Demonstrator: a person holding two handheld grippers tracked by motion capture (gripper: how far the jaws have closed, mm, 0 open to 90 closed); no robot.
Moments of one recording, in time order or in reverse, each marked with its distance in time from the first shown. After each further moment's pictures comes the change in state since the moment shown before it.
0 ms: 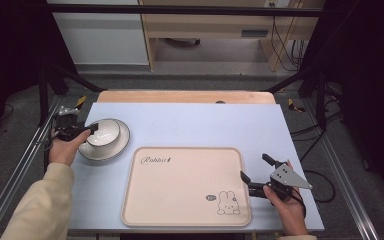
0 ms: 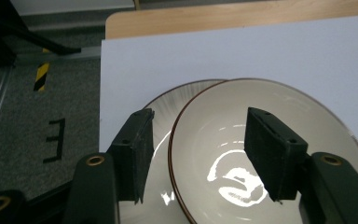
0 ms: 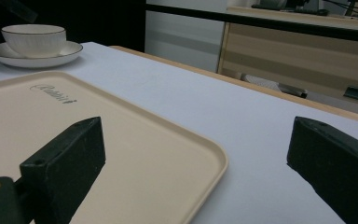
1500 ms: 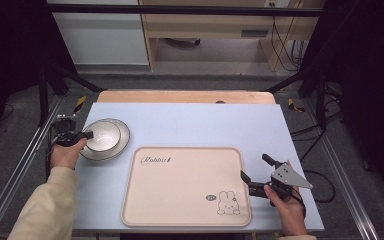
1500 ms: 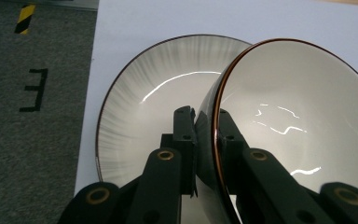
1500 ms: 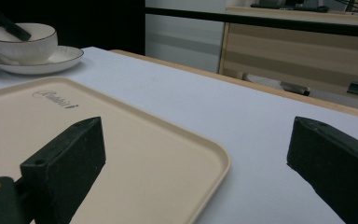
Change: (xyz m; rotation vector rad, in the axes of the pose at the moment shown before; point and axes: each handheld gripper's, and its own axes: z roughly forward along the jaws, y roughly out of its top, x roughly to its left) left arm 0.001 -0.018 -0.002 0.094 -0.028 -0.186; right arm -0.001 -0.001 0.000 -0.008 0.004 0.030
